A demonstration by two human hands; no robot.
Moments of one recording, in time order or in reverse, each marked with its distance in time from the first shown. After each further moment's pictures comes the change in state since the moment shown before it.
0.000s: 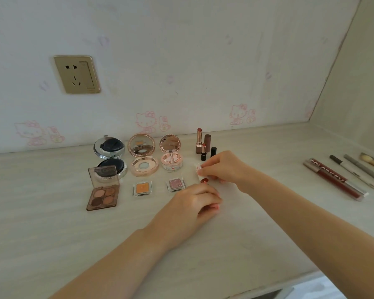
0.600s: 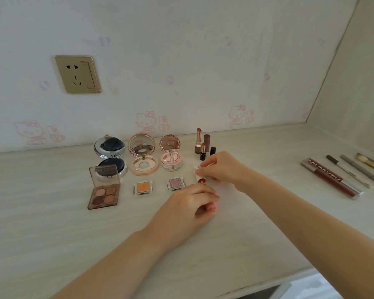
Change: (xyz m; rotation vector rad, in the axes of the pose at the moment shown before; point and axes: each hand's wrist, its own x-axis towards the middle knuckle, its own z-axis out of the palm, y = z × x) left_hand -0.008 0.001 -0.003 0.001 0.021 -0.039; right_hand 0.003 0.002 0.004 -0.078 0.008 -0.051
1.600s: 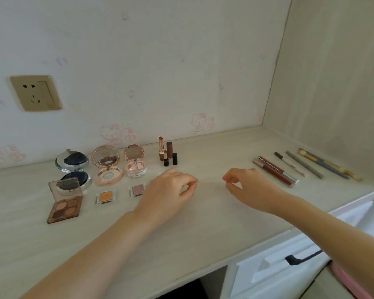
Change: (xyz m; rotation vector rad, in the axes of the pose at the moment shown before) left_hand 0.053 0.036 0.017 0.141 0.064 -0.062; right_hand -0.106 0.075 -0.101 -0.600 0.187 -0.172
